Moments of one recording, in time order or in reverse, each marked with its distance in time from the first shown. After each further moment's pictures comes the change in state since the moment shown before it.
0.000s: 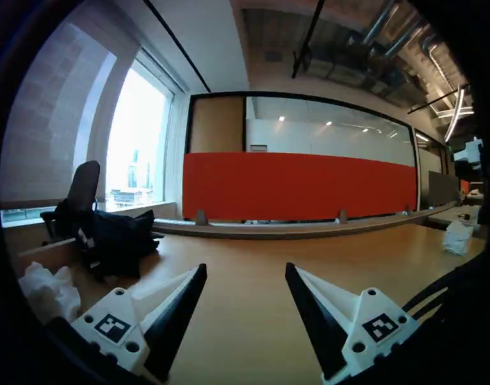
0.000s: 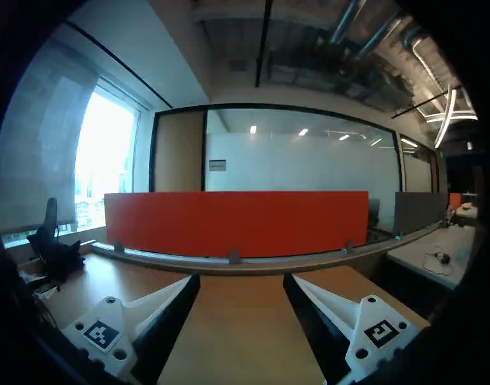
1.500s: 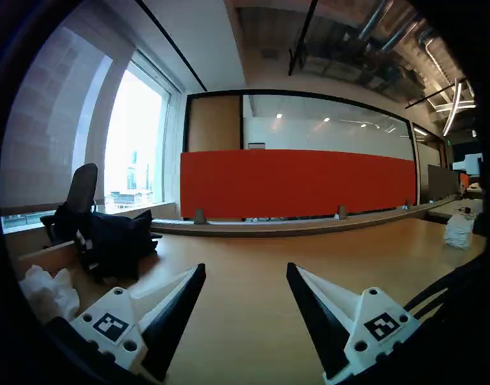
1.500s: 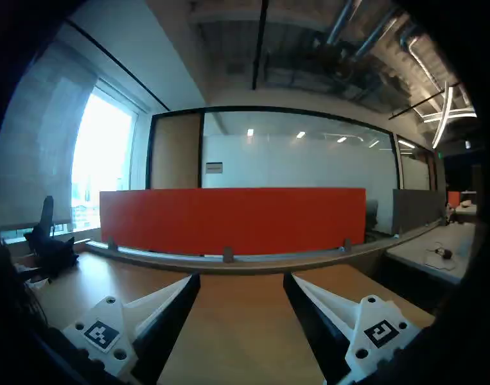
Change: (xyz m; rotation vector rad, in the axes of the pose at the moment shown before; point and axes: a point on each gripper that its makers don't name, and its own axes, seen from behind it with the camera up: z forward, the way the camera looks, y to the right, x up) left arm -0.008 0.007 0.005 -0.005 -0.004 0.025; right arm -0.038 0.024 0.015 -0.016 0.023 0.006
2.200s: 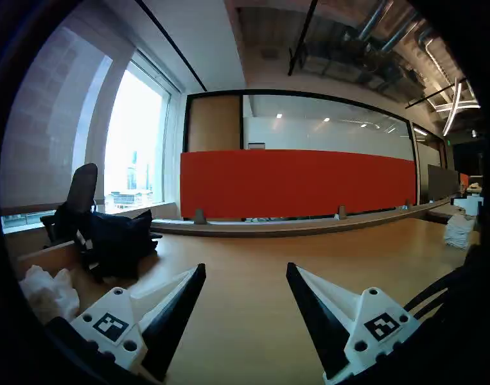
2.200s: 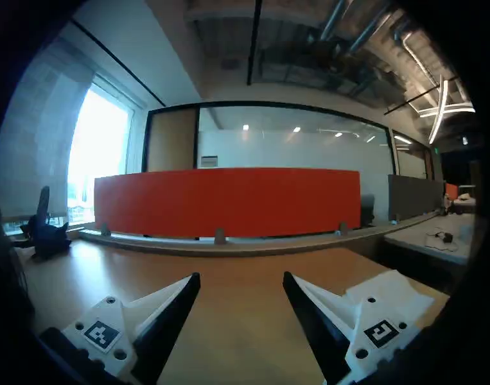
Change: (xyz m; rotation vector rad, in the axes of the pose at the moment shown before) left arm -0.003 0.001 0.000 0.000 0.001 -0.001; right arm -0.080 0.022 0.001 -0.015 -0.005 0.007
